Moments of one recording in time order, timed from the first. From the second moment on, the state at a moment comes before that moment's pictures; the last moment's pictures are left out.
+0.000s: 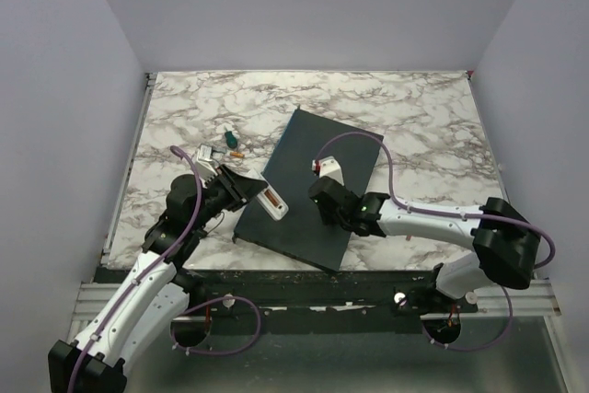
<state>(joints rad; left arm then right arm) -0.41 0.62 0.45 -0.05 0.28 -1.00 1.04 1.45 0.86 -0.30 0.48 0.46</state>
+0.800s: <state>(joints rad) -0.38 0.60 0.45 -0.09 0.28 -0.99 0.83 1.32 0.86 -0.50 0.46 0.70</state>
